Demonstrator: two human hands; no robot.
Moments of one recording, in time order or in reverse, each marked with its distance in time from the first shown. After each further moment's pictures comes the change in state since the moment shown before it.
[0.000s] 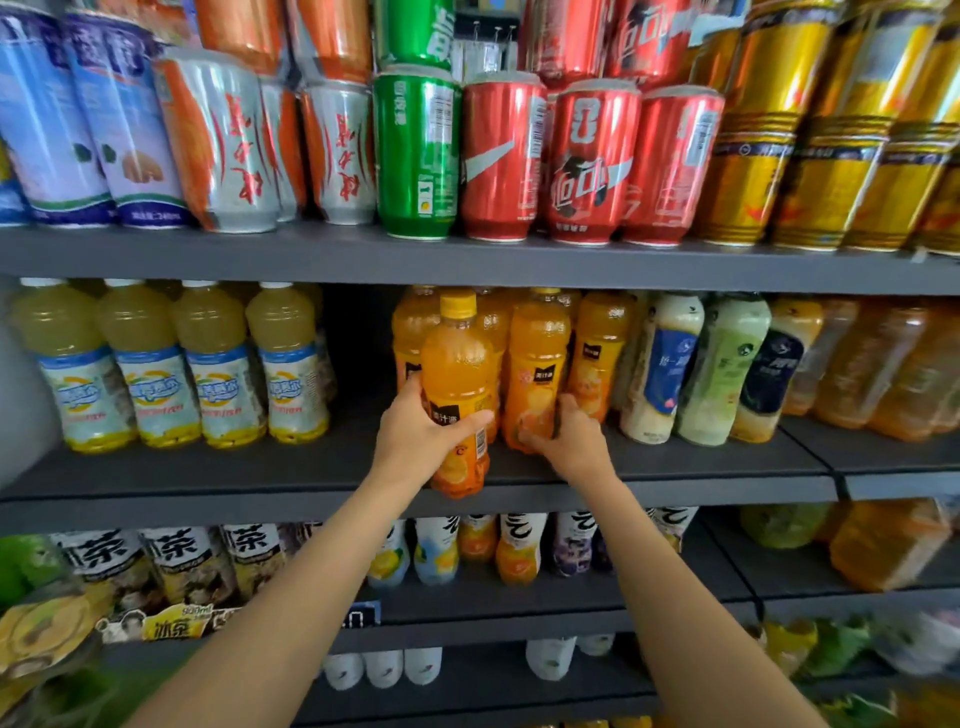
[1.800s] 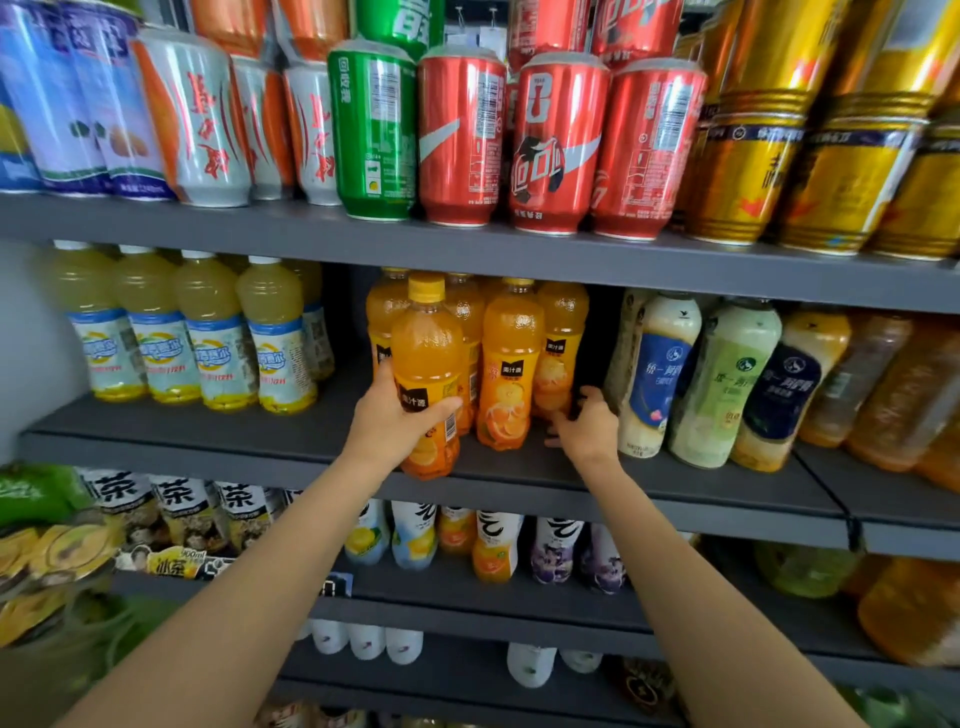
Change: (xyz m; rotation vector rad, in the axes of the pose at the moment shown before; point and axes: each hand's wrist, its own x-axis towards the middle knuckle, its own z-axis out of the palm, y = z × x) left_hand -0.005 0.016 0.032 0.059 0.112 -0.113; right_hand 0.045 0.046 -0.021 0.362 0.012 0.059
